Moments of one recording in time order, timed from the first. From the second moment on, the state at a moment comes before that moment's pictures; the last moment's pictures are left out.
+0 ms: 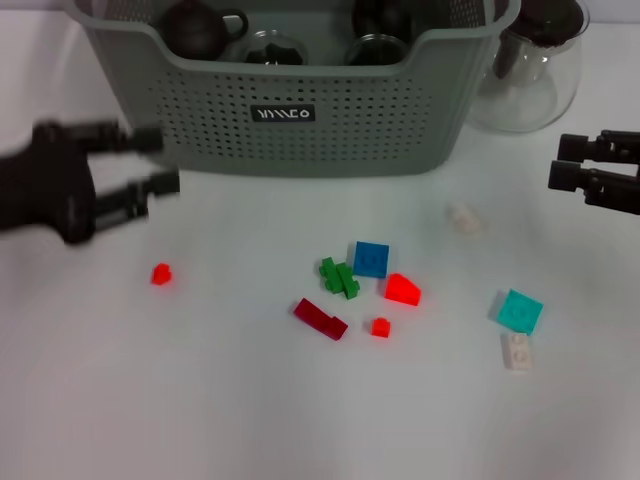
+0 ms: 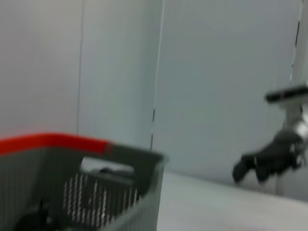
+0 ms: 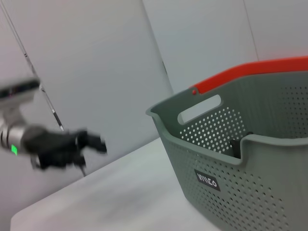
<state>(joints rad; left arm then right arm) -0.32 -2.02 0.66 0.80 1.80 1.79 -1.24 0.48 2.03 -0.46 -0.81 -2.09 -1.84 1.54</state>
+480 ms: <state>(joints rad) -0.21 -2.12 0.66 0.61 1.83 1.49 -0.87 0.48 2.03 -0.46 -0.81 -2.09 -1.84 1.54</state>
